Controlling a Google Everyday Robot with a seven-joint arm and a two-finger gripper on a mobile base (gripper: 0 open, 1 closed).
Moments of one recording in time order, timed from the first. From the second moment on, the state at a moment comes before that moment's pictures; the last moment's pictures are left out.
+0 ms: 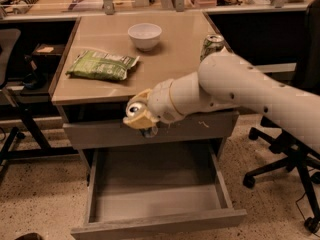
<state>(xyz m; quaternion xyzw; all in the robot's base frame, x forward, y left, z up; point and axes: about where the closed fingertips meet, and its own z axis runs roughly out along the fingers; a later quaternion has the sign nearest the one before) 0.525 0.066 0.816 -0.60 0.65 0.23 0.40</state>
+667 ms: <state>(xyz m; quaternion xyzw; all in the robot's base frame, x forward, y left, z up) 0.541 0.032 0.890 -0.61 0.65 0.17 0.42</state>
